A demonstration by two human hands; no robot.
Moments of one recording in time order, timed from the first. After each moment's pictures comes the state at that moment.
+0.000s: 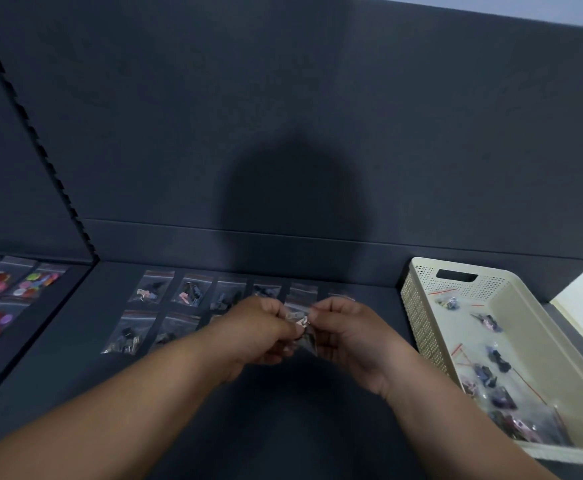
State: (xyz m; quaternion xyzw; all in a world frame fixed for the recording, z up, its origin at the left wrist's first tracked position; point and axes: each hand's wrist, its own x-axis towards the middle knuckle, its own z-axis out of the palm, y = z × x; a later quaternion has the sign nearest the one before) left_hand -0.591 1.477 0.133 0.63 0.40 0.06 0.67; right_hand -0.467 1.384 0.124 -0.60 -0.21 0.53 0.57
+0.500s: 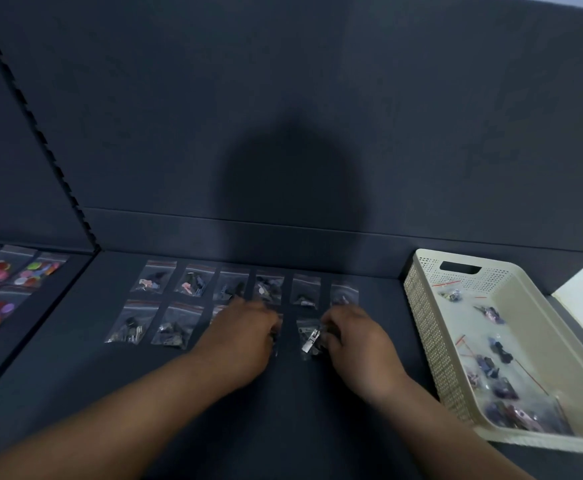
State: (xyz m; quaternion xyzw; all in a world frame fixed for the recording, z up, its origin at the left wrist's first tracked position) left_hand -0.614 1.487 0.097 0.94 0.29 0.06 0.17; right_hand -0.462 1.370 0.079 -0.83 -0.51 0.05 0.23
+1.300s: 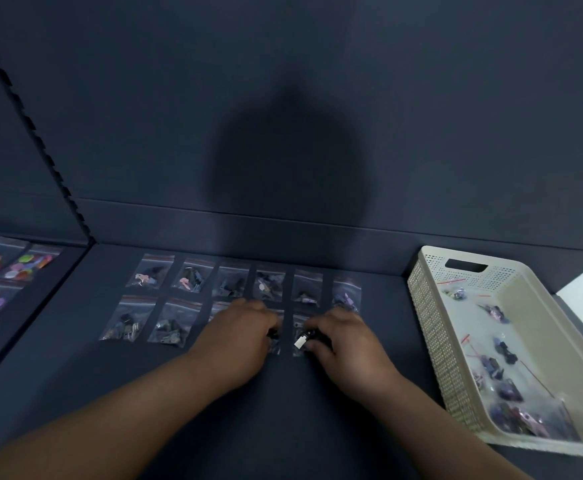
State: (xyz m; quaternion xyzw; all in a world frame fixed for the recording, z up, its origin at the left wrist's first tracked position) left_hand -0.614 1.497 0.082 0.95 0.27 0.05 0.18; right_hand -0.463 1.378 0.069 -0.78 -0.58 0.10 0.21
